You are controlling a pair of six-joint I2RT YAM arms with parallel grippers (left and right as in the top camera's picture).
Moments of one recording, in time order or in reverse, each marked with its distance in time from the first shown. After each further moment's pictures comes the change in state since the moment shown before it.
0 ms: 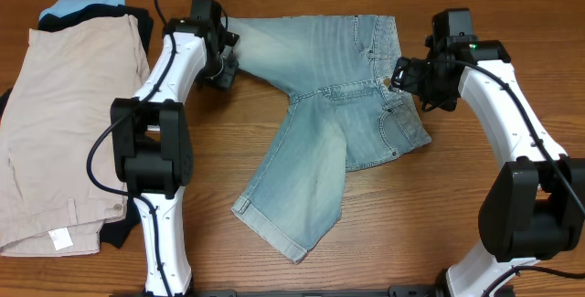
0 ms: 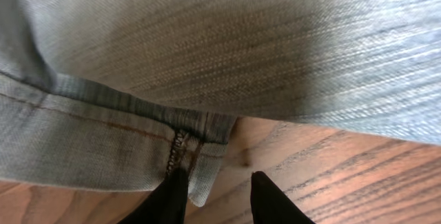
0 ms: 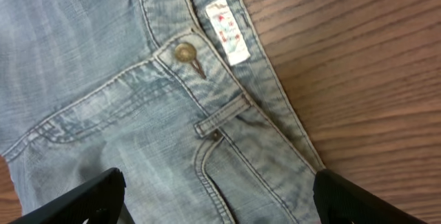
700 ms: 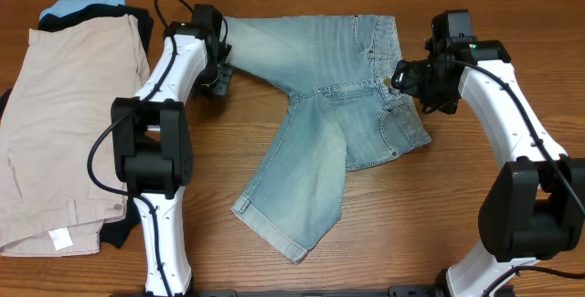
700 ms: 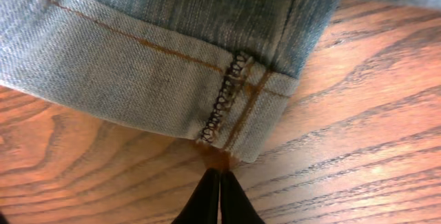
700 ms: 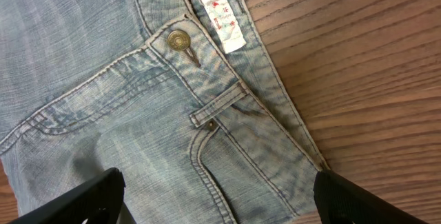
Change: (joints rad) left arm 0.000 0.000 -0.023 -0.080 -0.137 -0.060; right arm 0.000 0.000 0.000 -0.024 0.000 0.000
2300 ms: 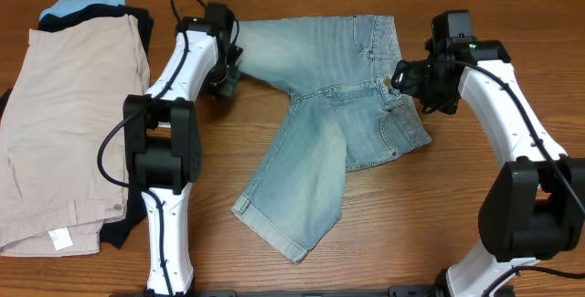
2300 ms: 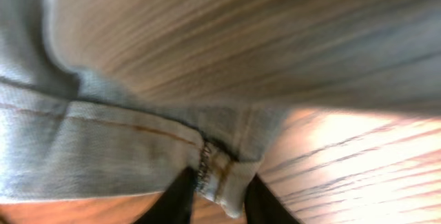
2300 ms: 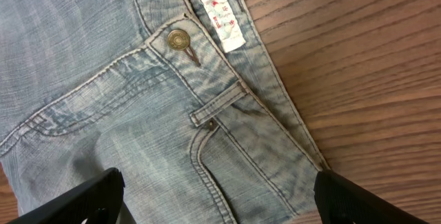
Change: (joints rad) left arm -0.039 0.060 0.097 -0.106 -0.052 0.044; right arm 0.000 0.000 0.000 0.000 0.000 0.000
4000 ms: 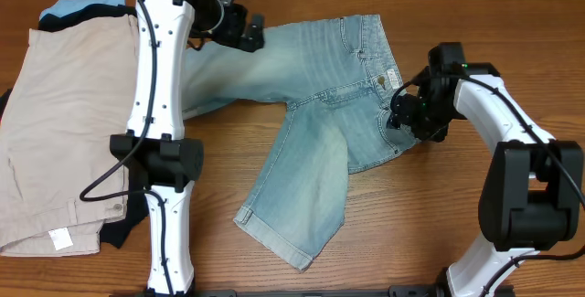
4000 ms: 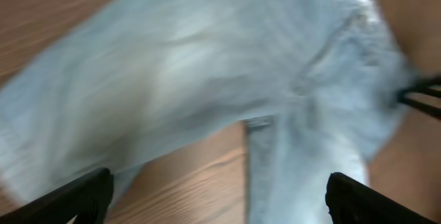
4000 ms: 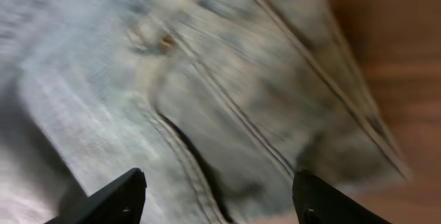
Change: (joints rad) left arm -0.013 0.027 0.862 -0.560 0.547 -0.041; right arm -0.038 0.054 -0.192 0.060 -0.173 -0.151
